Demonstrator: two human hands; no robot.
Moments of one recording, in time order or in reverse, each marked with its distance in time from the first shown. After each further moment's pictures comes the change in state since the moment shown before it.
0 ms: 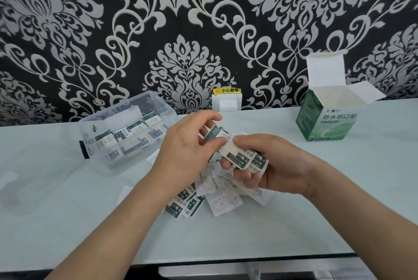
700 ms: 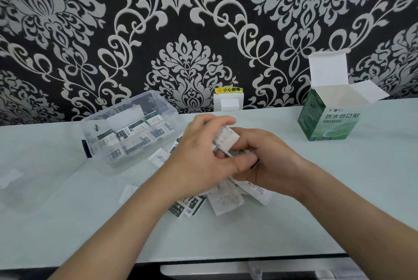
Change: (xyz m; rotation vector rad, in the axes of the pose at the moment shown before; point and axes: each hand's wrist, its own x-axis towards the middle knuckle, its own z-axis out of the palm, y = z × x) left_hand -0.008 0.018 -0.002 0.024 -0.278 -0.083; right_hand 0.007 0.003 0.014 -0.050 0.022 -0.175
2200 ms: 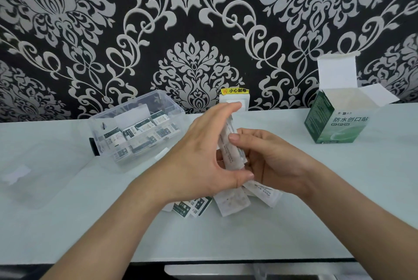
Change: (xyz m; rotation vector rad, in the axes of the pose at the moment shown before) left_hand -0.009 0.004 -0.022 0.095 -0.108 0.150; right_hand 0.006 0.001 -0.005 -0.012 -0.083 0.003
